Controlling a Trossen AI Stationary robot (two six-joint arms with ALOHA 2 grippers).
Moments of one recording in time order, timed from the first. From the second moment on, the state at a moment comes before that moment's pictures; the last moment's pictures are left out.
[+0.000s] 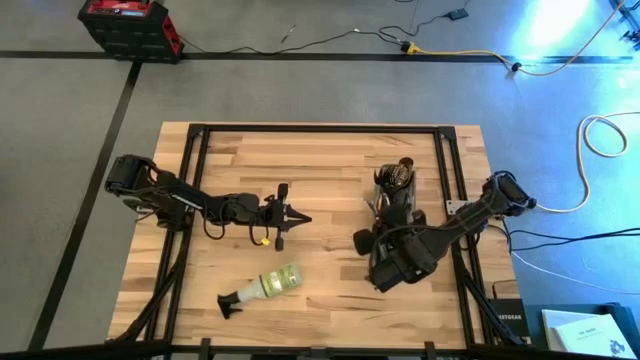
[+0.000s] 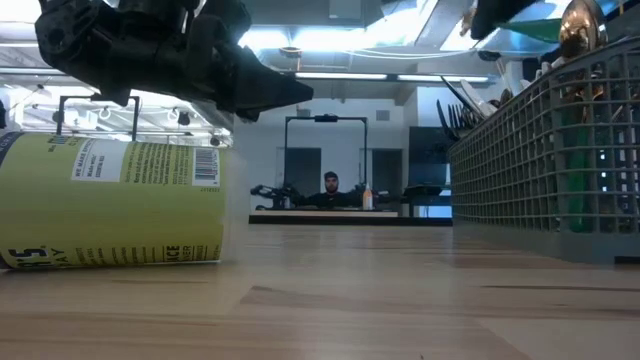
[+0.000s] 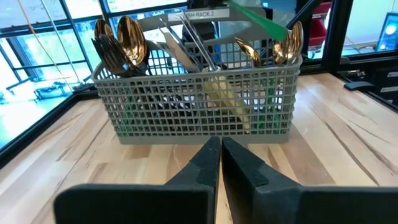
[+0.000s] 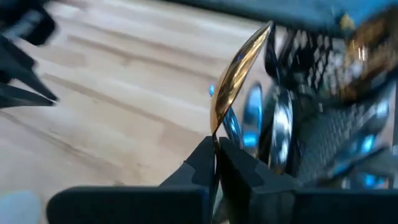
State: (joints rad) left arm -0.11 1.54 0.48 0.94 -0.13 0.12; right arm 0.58 1.73 1.57 -1.57 0.82 1.85
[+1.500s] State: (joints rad) left arm -0.07 1.61 0.48 1.00 -0.06 0.18; right arm 0.97 1.75 1.13 -1.56 1.44 2.09
